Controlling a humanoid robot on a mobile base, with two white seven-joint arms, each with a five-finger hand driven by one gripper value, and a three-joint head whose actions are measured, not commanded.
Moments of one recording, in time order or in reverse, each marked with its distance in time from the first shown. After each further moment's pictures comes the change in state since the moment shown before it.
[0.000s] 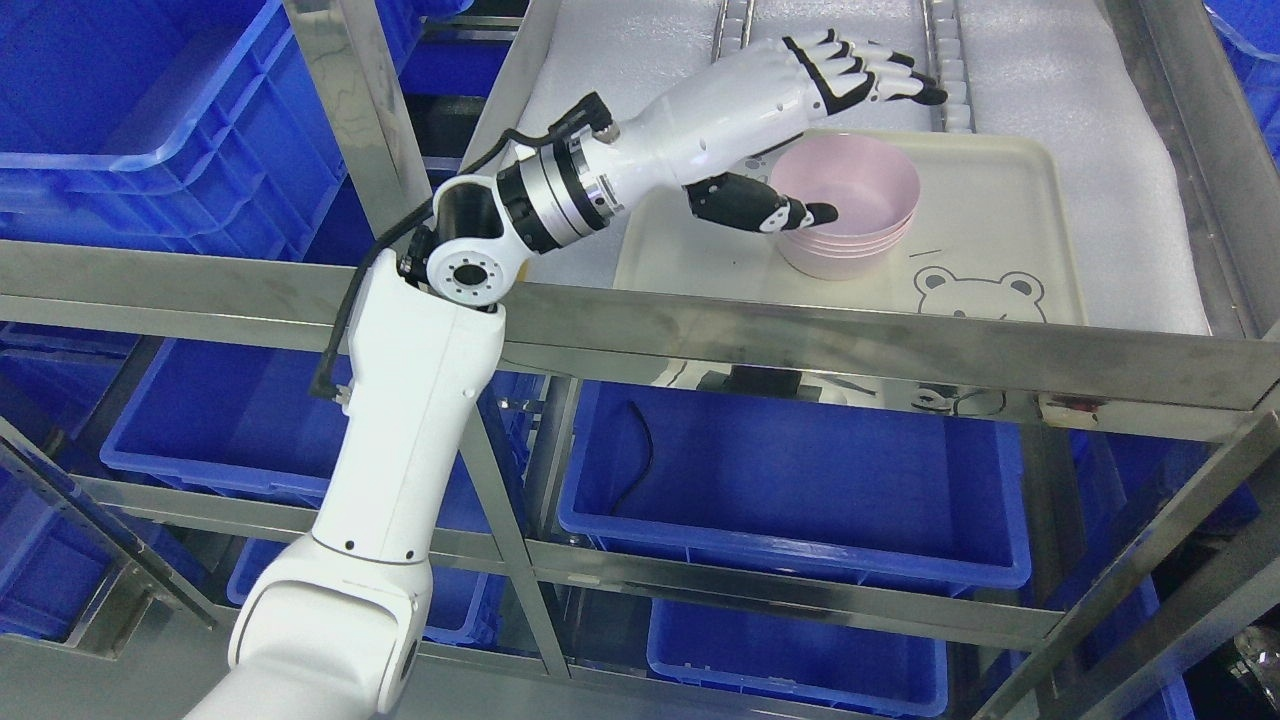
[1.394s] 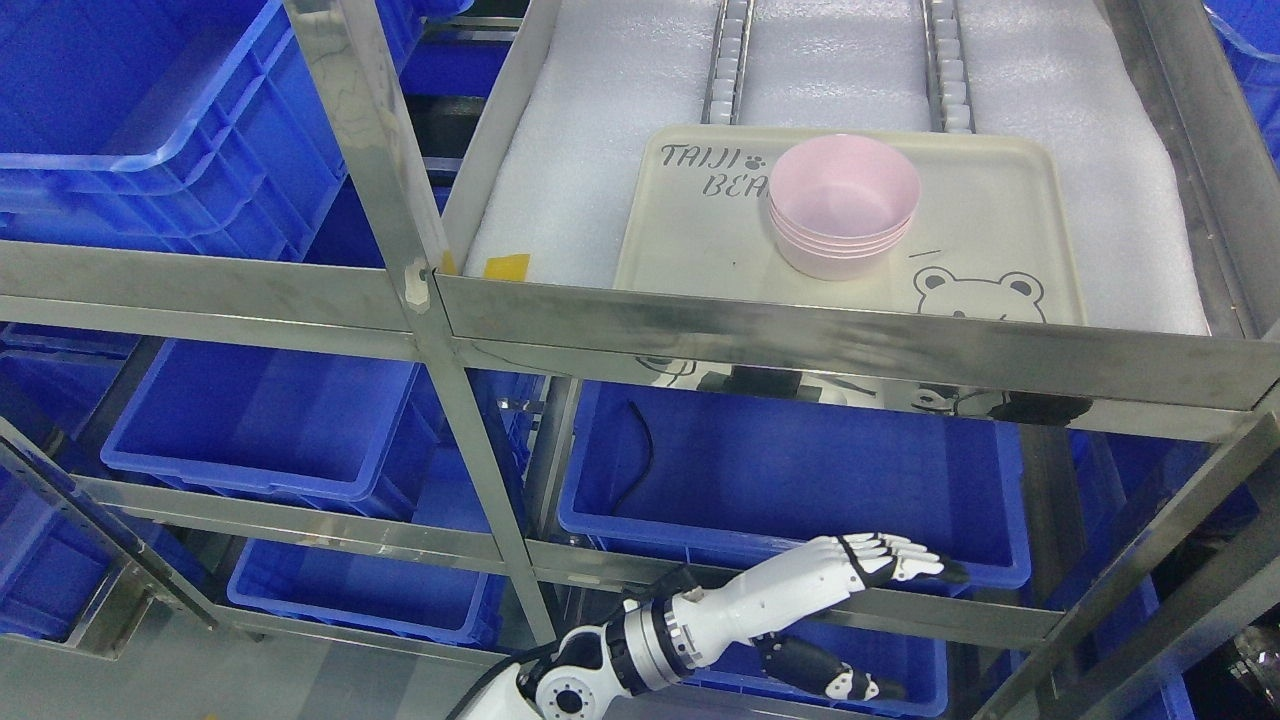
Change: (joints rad) left arm 0.757 -0.004 -0.258 -0.040 0.129 -0.001 0.150; right arm 0.000 0.000 0.000 0.000 0.000 0.000 0.000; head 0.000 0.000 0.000
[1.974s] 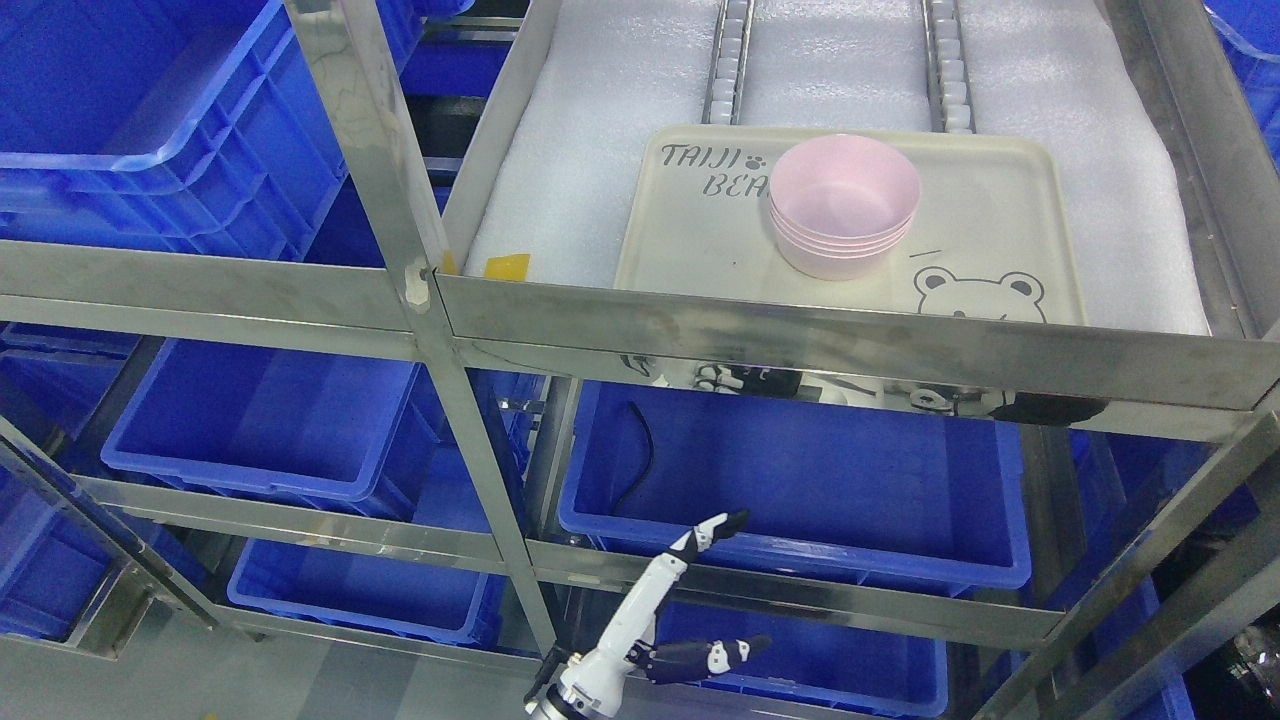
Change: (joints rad) left arm 0.234 0.000 0.156 0.077 0.126 0.003 0.366; right arm 0.000 0.000 0.000 0.000 0.000 0.000 0.000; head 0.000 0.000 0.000
